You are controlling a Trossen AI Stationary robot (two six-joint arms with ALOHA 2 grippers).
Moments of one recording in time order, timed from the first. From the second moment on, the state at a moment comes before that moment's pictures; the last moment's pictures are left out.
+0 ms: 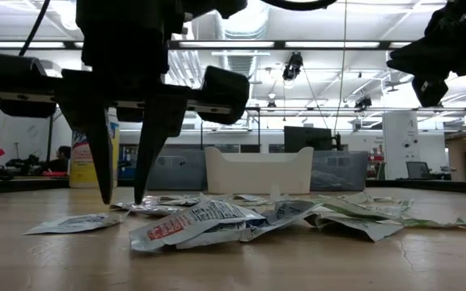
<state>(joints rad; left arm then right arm) -0.34 1.94 1.35 -0.67 0.25 0.89 0.14 0.05 0.18 -0.20 0.25 0.51</state>
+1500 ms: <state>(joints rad) -0.25 1.98 1.42 -0.90 0.44 0.79 0.14 0.05 0.18 -0.20 0.25 0.51</state>
